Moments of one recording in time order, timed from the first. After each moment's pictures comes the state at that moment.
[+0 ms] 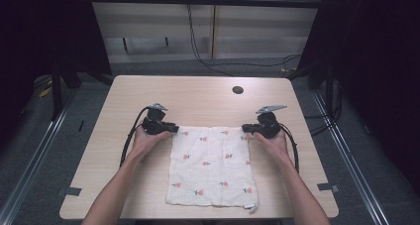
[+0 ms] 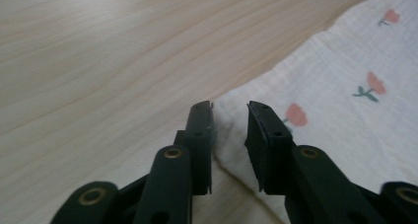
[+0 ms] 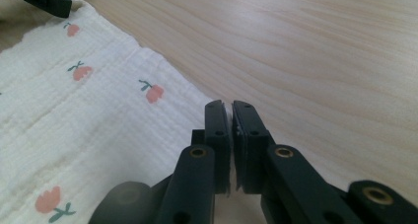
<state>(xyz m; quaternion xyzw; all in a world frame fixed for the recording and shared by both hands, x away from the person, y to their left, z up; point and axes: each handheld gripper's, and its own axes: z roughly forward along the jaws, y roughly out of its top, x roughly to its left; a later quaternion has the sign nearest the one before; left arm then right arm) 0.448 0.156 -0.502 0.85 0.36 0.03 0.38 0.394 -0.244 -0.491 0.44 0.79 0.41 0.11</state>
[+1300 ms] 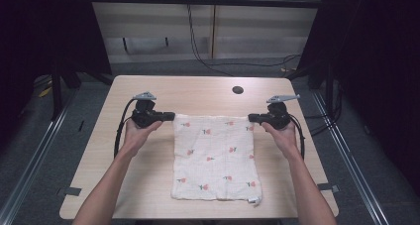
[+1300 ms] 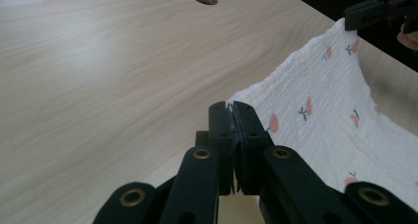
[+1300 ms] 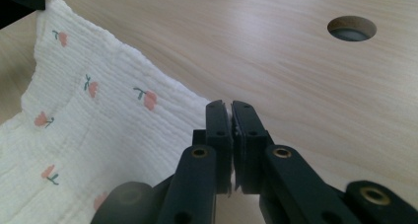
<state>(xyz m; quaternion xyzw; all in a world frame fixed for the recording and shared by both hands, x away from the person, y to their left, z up) 0.431 0.178 -0.440 0.81 0.34 0.04 0.48 0.396 -0.264 -0.447 0.43 0.78 0.44 0.12</state>
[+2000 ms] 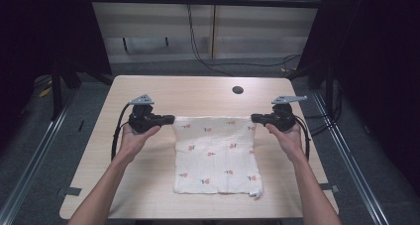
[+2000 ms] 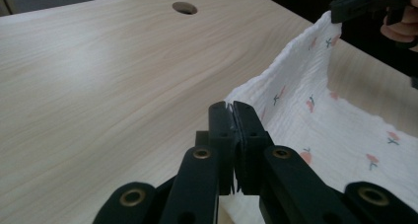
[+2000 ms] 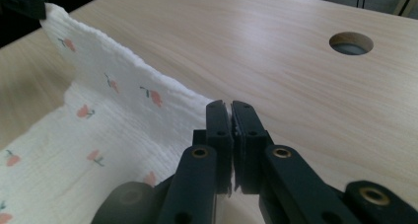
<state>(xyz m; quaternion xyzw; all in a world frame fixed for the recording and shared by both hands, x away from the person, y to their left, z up) 0.402 0.181 -0.424 0.81 0.31 0.04 0.50 0.375 -0.270 -0.430 0.42 0.77 0.46 0.12</state>
